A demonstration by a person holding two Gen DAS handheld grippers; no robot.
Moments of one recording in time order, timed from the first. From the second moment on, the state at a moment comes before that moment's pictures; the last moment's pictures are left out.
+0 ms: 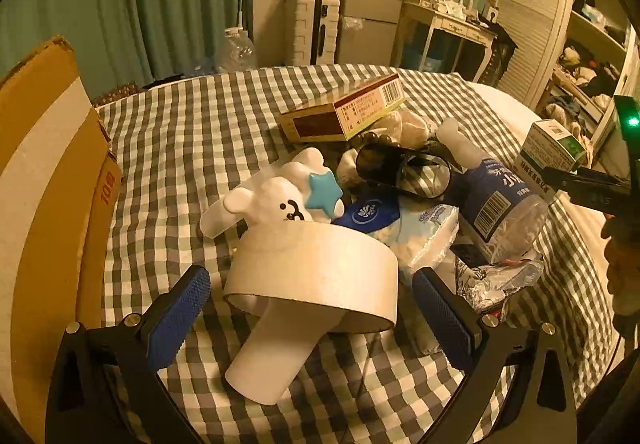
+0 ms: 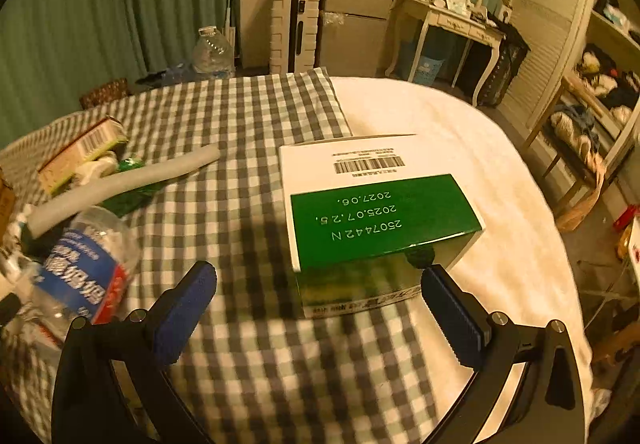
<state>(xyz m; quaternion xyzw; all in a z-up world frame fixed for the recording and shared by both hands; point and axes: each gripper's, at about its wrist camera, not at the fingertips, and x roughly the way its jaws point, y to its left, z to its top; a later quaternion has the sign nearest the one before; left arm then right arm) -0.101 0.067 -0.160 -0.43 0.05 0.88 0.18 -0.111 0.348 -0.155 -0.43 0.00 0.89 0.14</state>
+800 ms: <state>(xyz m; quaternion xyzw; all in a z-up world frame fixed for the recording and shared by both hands) -0.096 0.069 -0.148 -0.41 0.06 0.89 0.19 -0.110 0.360 -0.126 -0.40 -0.07 0.91 0.09</state>
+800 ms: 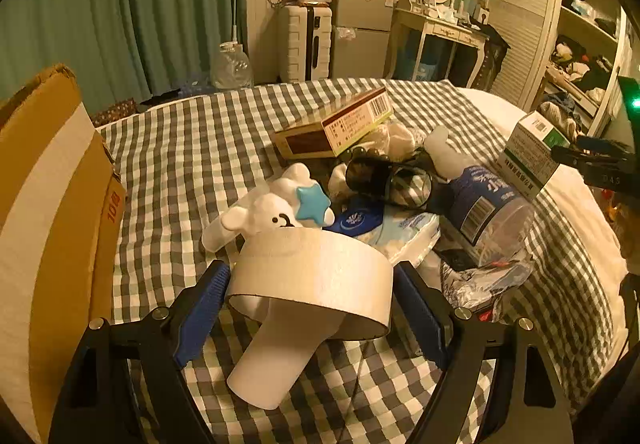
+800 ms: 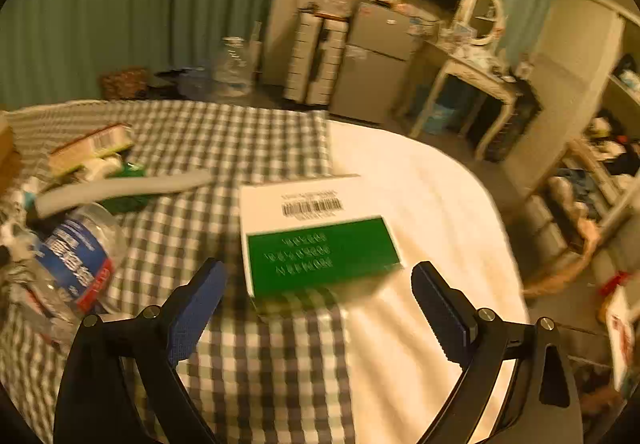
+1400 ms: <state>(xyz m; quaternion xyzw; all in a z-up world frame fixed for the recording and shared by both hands) -0.081 0.067 -0.096 -0.34 0.05 0.92 0.20 -0.129 0.363 -0.141 -0.38 -0.10 0.92 0.04</state>
